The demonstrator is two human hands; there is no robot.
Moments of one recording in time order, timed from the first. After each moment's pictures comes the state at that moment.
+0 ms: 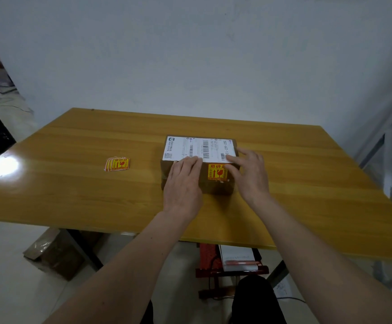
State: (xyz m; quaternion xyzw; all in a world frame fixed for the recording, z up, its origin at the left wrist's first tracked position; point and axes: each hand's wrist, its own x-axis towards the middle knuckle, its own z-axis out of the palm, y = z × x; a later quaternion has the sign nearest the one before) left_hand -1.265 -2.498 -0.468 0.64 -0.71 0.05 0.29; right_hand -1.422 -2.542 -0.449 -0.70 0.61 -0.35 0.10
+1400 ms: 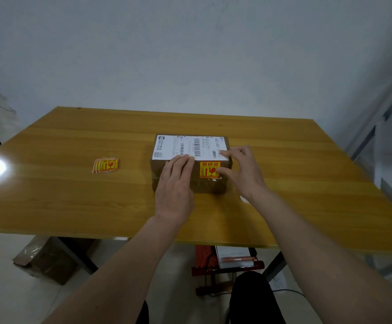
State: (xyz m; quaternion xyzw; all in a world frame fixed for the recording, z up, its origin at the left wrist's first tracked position) left_hand -1.265 -2.508 -0.489 0.64 -0.71 0.07 0.29; right_hand -1.434 -2.556 -0.455 -0.70 0.58 -0.36 0.19
